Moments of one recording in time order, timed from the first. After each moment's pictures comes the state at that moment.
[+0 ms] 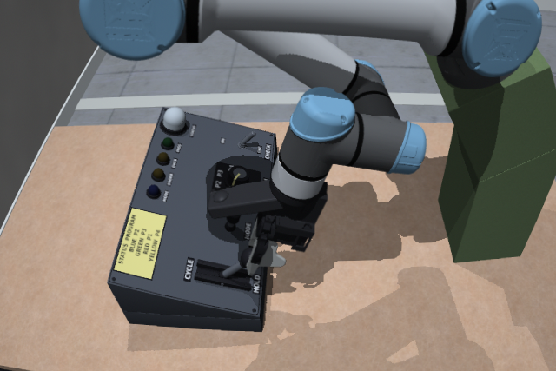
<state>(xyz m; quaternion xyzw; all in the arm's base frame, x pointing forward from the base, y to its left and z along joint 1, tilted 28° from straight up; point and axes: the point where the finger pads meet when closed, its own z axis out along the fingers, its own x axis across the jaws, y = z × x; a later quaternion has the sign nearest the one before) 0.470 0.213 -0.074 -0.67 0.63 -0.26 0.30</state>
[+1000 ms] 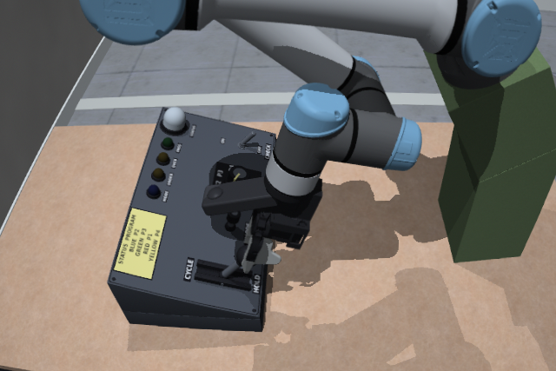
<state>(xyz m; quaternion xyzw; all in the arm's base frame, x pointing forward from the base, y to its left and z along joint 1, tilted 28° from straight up) 0.473 0.213 -0.065 -0.67 0.63 -0.26 0.30</state>
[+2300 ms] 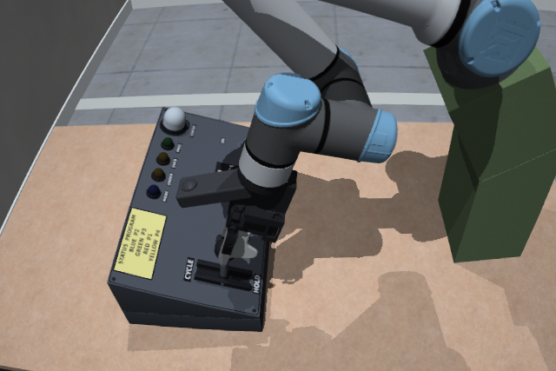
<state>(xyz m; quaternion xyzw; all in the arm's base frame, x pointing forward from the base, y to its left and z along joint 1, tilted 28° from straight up) 0.498 0.214 -0.032 -0.67 0.63 -0.26 0.30</state>
